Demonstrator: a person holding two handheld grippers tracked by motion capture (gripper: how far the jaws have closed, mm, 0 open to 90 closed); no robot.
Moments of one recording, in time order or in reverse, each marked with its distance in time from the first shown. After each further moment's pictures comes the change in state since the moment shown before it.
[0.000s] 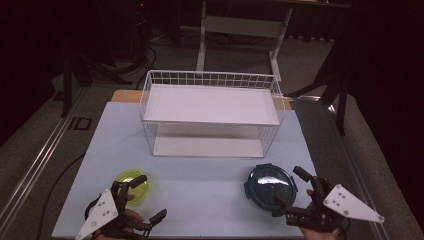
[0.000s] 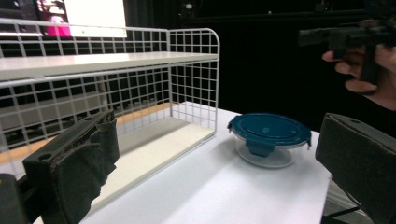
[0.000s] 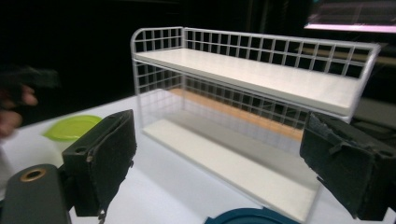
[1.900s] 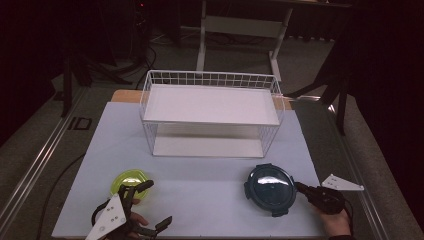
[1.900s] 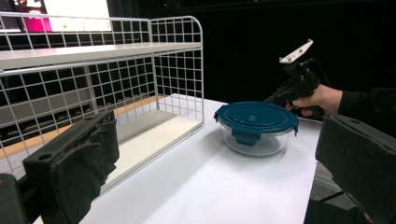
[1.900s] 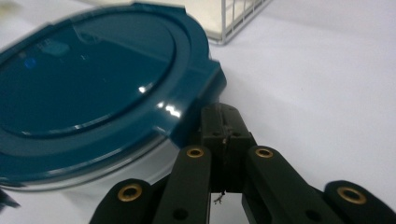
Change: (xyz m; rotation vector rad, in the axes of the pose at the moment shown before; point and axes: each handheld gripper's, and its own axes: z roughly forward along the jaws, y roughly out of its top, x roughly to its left) left arm -0.009 -0.004 0.004 0.035 -0.032 0.046; right arm -0.131 -0.127 0.002 0.445 -0.028 0.155
